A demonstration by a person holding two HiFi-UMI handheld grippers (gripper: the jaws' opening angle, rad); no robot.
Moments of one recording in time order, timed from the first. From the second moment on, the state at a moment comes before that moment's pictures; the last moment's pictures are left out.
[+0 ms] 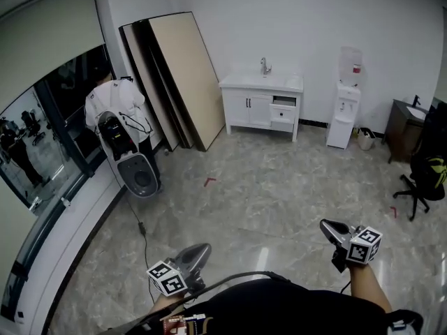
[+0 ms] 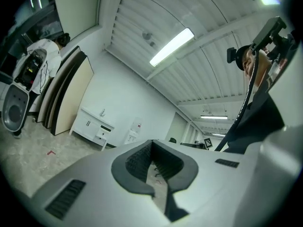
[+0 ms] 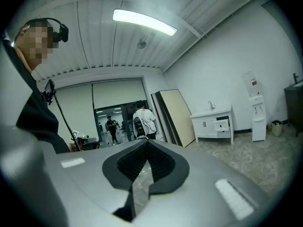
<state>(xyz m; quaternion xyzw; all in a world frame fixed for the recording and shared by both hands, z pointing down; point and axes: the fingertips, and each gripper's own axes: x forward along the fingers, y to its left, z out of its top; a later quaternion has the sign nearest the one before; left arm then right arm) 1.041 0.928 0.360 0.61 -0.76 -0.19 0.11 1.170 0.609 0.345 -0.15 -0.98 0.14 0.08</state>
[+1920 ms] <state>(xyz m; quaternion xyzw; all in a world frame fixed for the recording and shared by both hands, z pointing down) 0.595 0.696 0.336 0.59 -0.78 -0.19 0.08 0.702 0.377 0.312 -0.20 -0.97 0.10 0.07</state>
